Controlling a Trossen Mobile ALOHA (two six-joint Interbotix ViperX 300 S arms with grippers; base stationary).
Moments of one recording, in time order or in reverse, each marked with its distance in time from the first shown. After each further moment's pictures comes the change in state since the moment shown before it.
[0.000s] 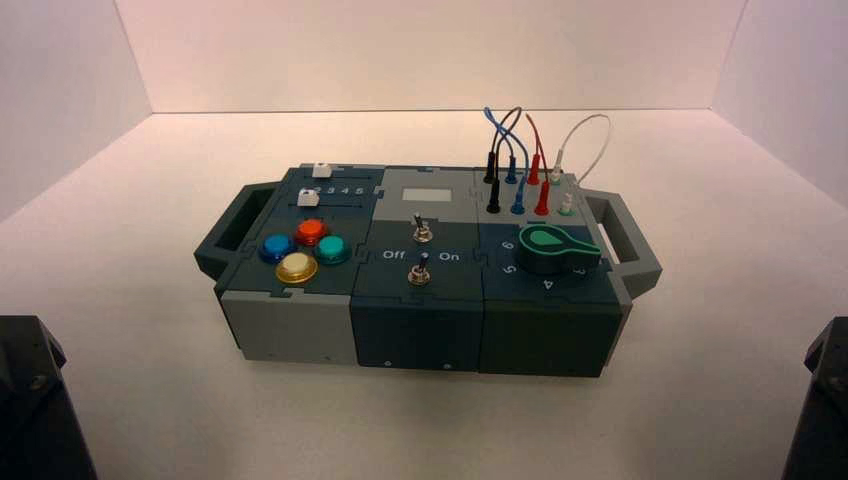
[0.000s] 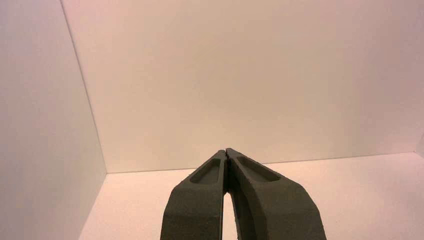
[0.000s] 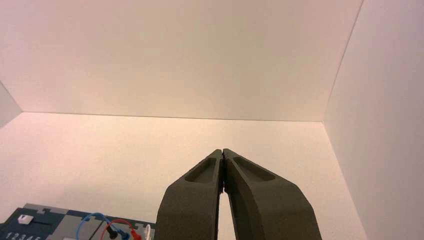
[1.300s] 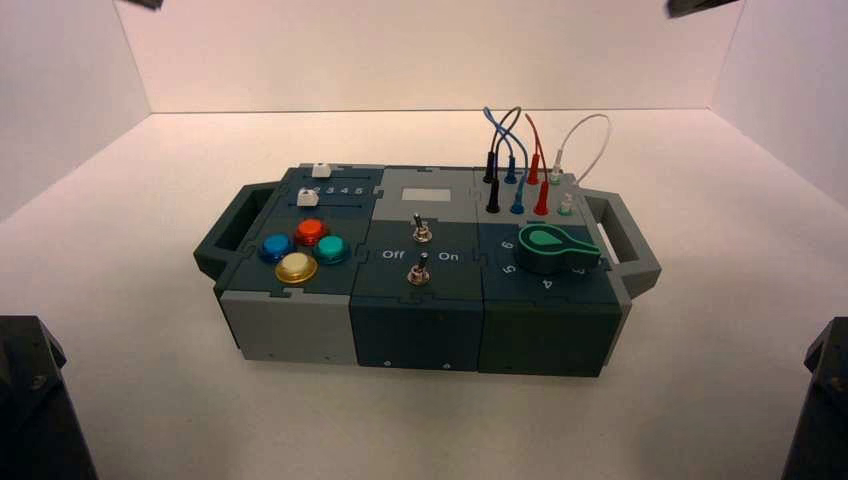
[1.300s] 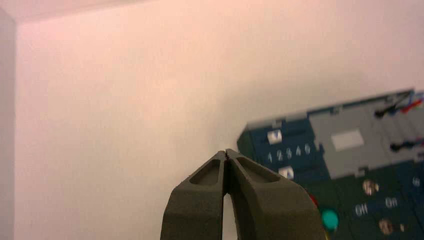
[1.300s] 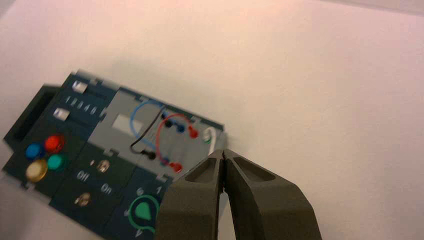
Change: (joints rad) left arm -0.146 0.344 -0.104 0.000 0.551 0.006; right arm 0.308 0.397 -0.080 0.071 0.235 0.000
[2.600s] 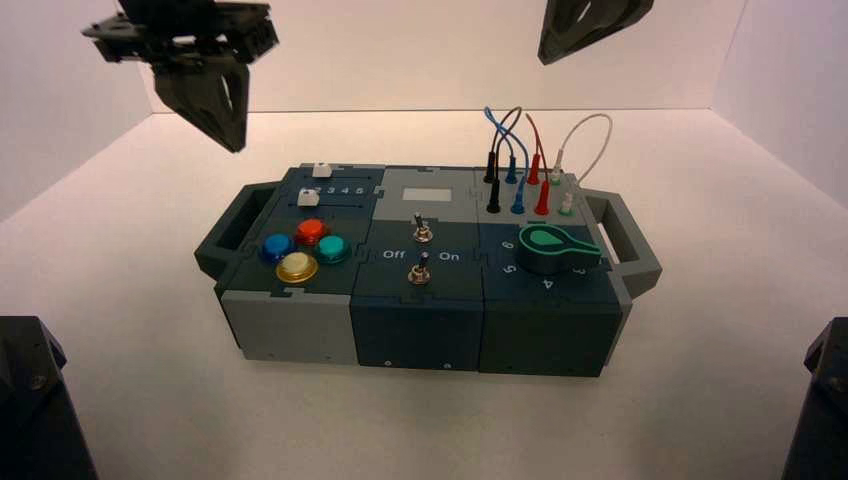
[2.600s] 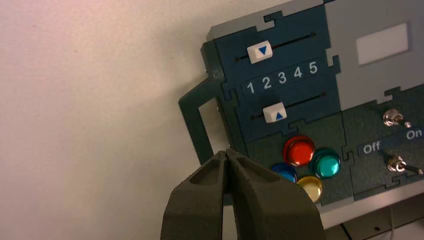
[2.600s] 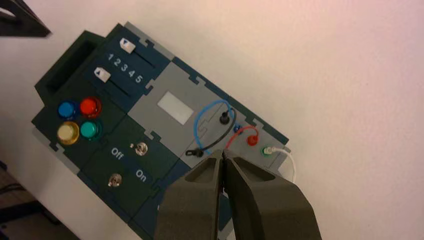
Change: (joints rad) left arm -0.144 0.508 -0.123 -0.060 0.117 -0.011; right arm 0.212 0.321 -0.144 0.009 -0.054 -0.046
